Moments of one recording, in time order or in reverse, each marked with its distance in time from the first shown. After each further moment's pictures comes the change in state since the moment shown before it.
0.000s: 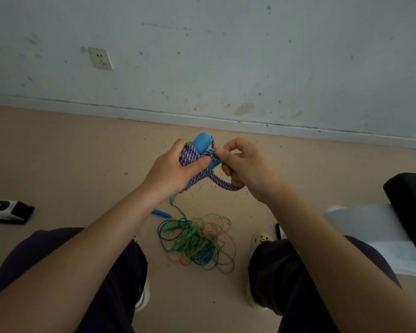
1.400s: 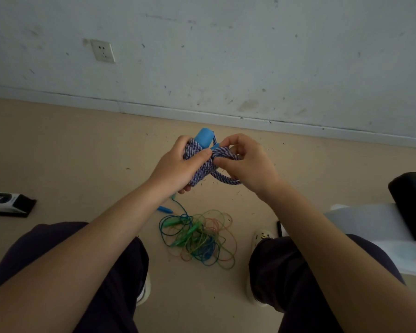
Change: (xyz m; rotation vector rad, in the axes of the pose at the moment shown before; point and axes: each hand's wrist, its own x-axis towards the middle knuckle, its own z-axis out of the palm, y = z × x) left_hand -0.002 0.002 0.004 -0.134 -0.021 -0.111; right_hand -0.001 0.003 0.008 -0.237 0.089 -0.116
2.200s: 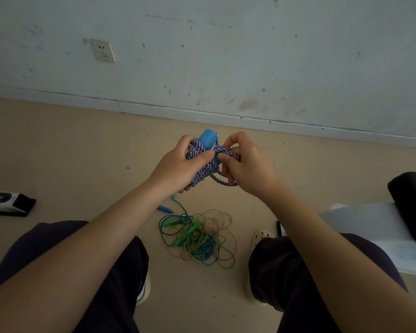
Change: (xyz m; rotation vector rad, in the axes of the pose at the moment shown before) left_hand 0.003 -0.004 0.000 0.057 -0.040 0.036; right_hand 0.000 0.007 0.001 -0.173 -0.032 -0.063
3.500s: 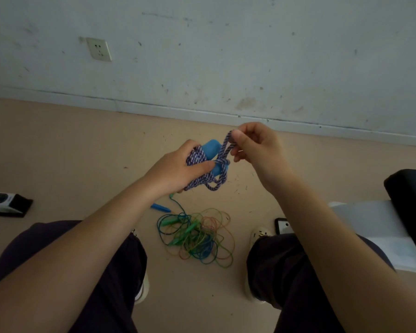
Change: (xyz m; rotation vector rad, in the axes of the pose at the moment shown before) left_hand 0.001 -0.002 -0.005 0.171 -0.140 0.046; right_hand 0.007 -0.002 -0.023 0.450 0.142 0.034
